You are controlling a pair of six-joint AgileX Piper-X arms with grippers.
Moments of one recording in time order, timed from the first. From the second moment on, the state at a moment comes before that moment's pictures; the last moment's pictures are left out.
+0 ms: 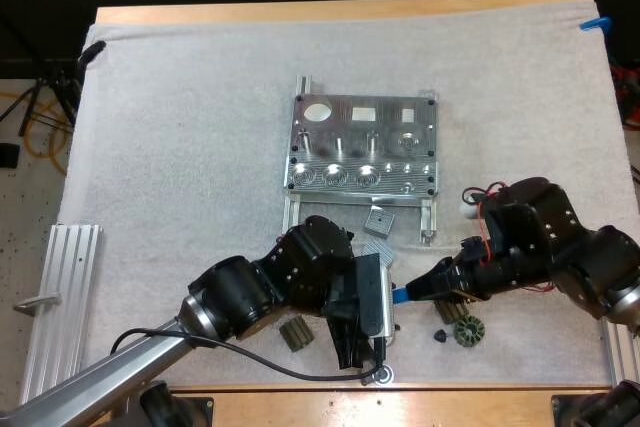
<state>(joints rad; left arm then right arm) -0.93 1.11 -0.88 0.75 0.44 -1.37 0.58 1.03 -0.82 0.86 -0.77 -1.41</state>
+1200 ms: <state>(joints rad) -0.93 0.83 -0.96 0.92 -0.14 -2.00 0.58 1.03 -1.12 1.18 -0.23 -1.80</state>
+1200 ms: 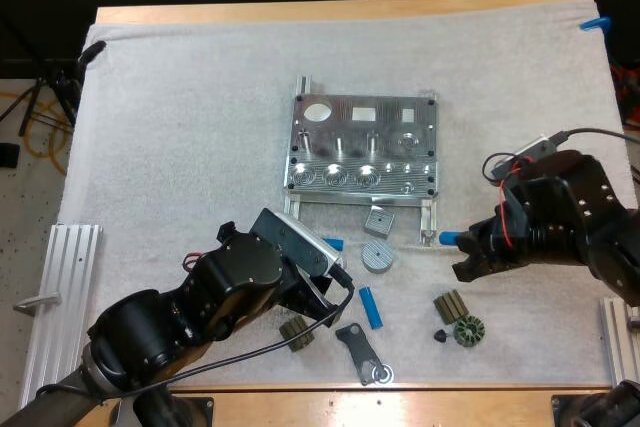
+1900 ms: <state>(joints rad) -0.85 0.84 -0.96 0.98 -0.26 -2.00 0.58 1.25 -1.35 1.30 -0.11 -1.93</state>
